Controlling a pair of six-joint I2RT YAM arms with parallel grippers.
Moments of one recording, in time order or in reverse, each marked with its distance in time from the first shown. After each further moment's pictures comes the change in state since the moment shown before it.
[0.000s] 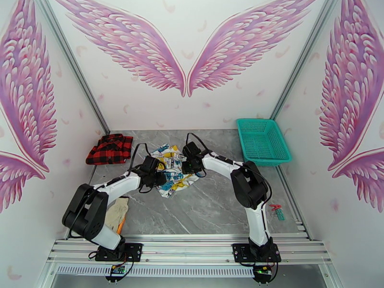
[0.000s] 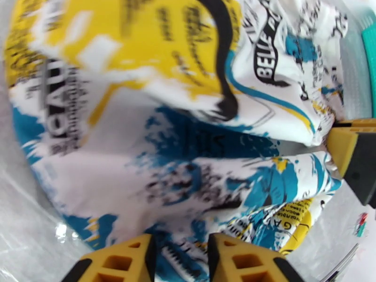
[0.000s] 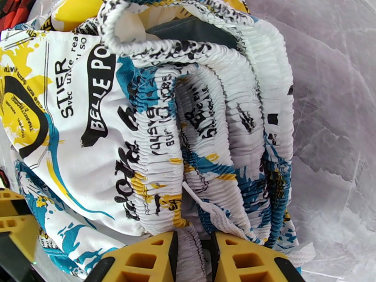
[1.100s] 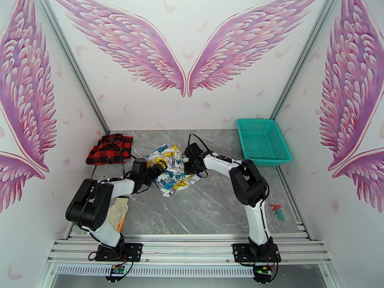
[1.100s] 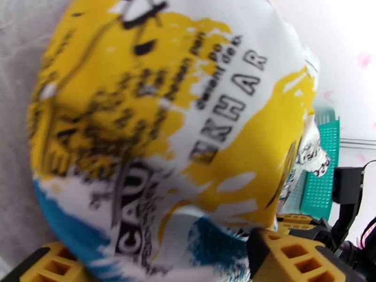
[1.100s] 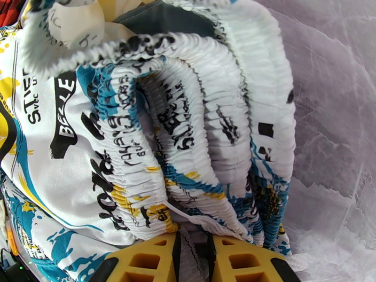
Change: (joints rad) left arm 0.093 0.206 -0.167 0.700 0.140 -0.385; right arm -0.040 0.035 -0.027 0.053 -0.051 -0.012
